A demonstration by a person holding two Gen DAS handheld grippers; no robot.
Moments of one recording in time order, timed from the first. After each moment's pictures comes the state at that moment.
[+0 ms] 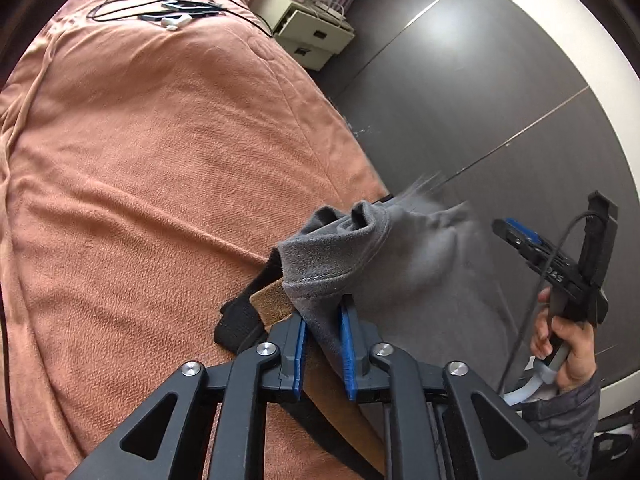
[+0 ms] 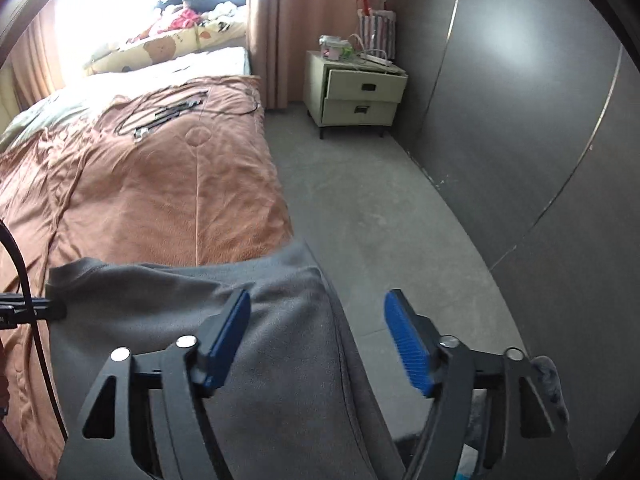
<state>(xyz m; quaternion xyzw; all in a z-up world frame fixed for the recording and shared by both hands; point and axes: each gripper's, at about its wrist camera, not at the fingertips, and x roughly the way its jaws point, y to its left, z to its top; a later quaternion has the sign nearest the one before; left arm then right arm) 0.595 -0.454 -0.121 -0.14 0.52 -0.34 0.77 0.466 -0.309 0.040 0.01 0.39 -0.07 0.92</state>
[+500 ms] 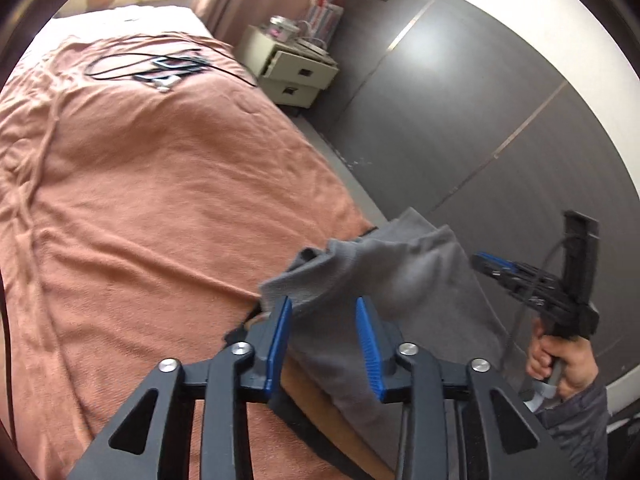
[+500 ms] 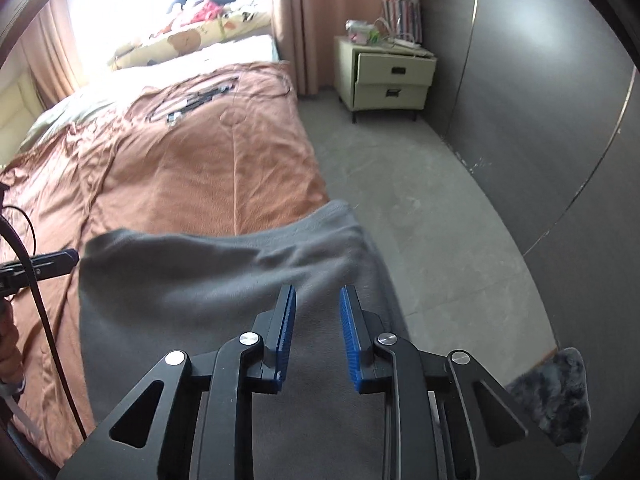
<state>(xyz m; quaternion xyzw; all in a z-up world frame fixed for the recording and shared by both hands) 0.589 -0.451 -0.092 -0.12 0.46 -0.35 0.81 0.435 -0.319 0.034 0.03 0.43 -0.01 0.90</state>
